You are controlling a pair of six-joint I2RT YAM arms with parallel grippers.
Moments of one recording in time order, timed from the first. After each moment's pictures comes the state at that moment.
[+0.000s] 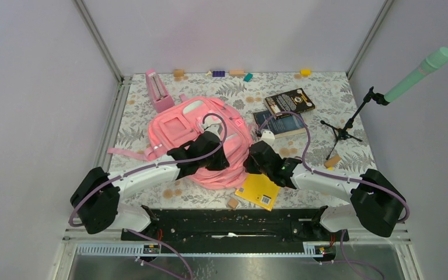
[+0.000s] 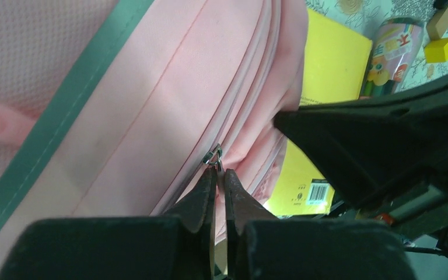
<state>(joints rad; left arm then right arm) -0.85 1.33 0.80 -0.24 -0.02 -0.76 0.88 1.34 0.67 -0.07 0.27 0.81</state>
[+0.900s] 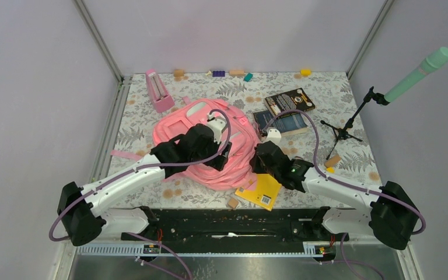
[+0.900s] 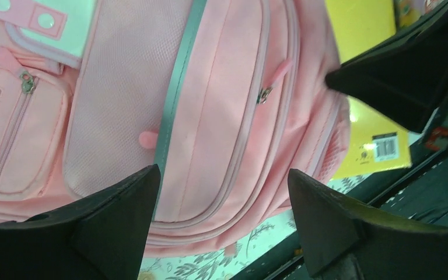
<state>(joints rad) -0.88 1.20 0.99 -0.50 -0.13 -0.28 0.89 1.20 0.66 -0.18 0.32 0.73</state>
